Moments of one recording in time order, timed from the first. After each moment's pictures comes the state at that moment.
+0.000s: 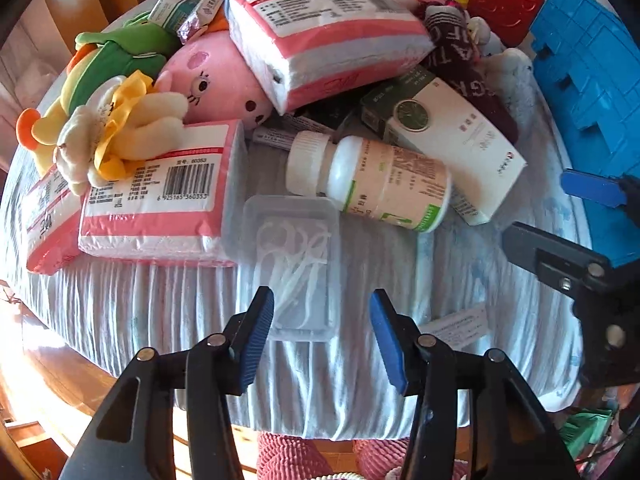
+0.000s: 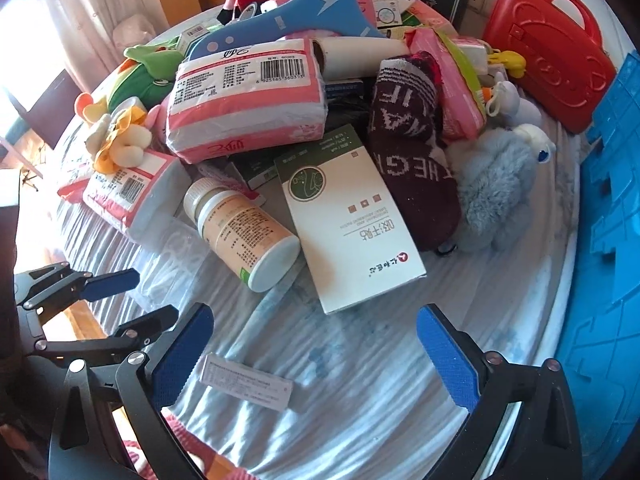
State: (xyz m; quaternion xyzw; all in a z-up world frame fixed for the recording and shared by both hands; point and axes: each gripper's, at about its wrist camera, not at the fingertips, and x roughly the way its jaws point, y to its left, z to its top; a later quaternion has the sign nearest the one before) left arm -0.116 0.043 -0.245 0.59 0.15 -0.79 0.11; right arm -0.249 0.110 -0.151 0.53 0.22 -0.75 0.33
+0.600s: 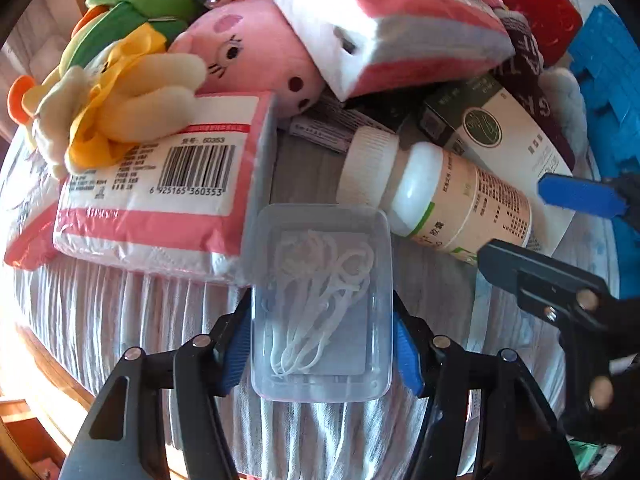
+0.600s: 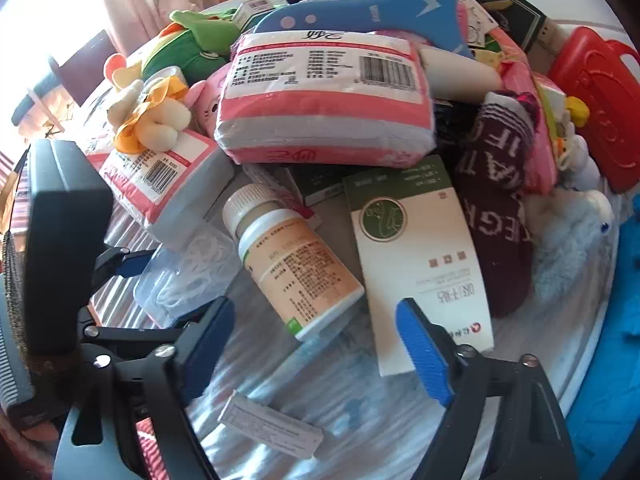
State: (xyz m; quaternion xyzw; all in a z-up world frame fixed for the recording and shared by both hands) left arm -0.112 0.030 -0.284 0.57 0.19 -0.79 0.14; right arm -0.244 0.049 -0.177 0.51 0.27 -0.71 0.39
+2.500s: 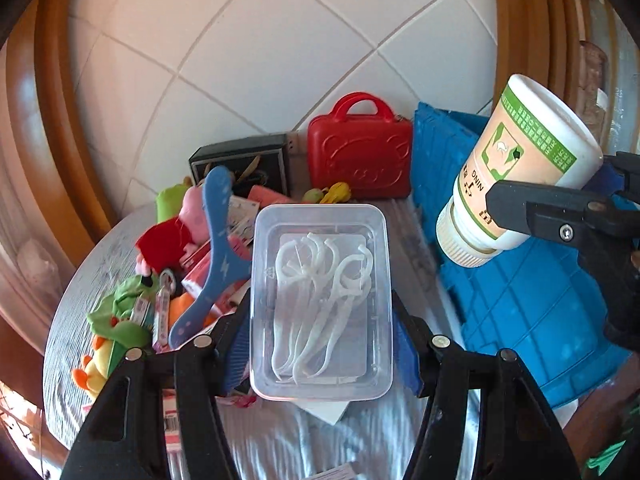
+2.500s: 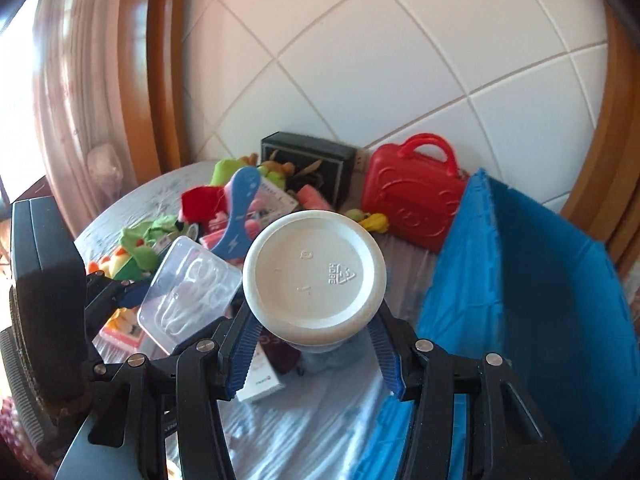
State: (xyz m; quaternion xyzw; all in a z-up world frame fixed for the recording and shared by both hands) left arm -0.182 0.167 -0.002 0.34 0.03 -0.94 0.04; right arm -0.238 0.220 0.117 0.31 0.14 -0.90 0.26
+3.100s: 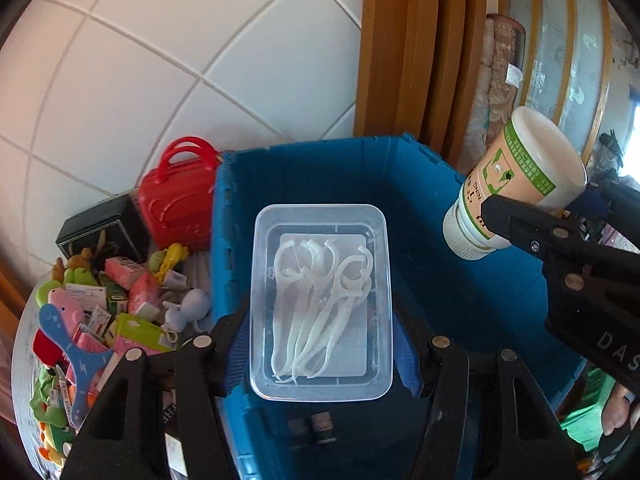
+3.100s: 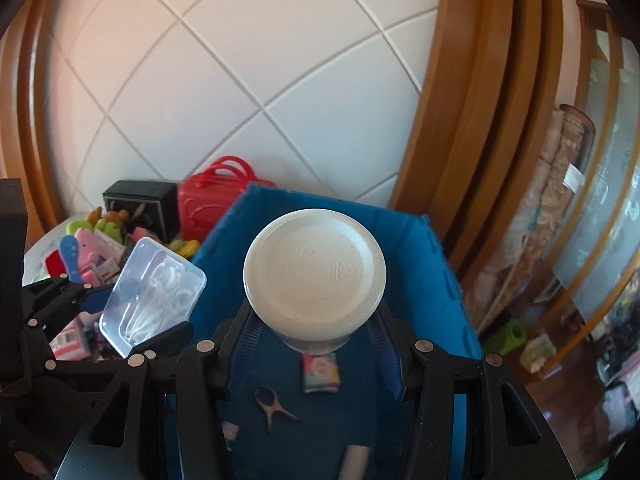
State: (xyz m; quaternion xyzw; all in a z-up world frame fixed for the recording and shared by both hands) left arm -0.316 0.383 0.094 0.38 0.01 -0.91 -0.14; right arm -0.317 0.477 0.207 0.31 0.10 -0.94 0.05
